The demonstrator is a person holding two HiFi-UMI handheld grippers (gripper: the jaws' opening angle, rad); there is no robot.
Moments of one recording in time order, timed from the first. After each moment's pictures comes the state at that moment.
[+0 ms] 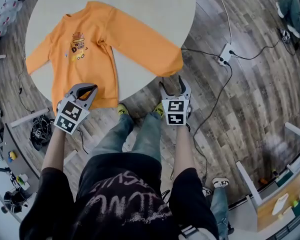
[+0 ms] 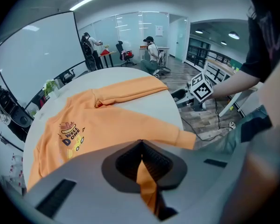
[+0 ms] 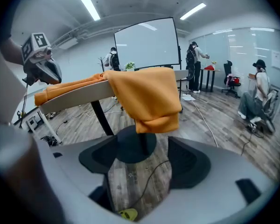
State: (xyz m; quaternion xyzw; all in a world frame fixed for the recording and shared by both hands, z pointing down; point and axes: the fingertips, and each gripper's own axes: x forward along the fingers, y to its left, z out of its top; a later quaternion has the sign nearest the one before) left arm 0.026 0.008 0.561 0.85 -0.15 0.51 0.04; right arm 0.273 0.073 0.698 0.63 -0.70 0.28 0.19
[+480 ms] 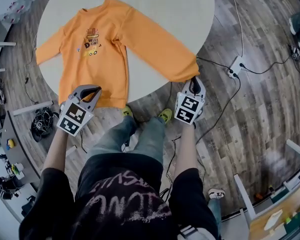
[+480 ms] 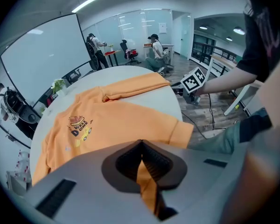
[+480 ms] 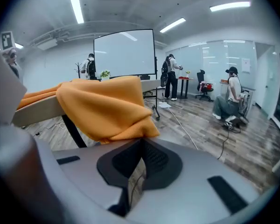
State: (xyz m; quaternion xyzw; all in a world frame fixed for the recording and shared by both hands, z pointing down) left arm 0.002 0.014 0.558 0.83 -0.18 0.52 0.03; right arm 0.342 0.043 0.693 0.75 -0.60 0.24 0.16
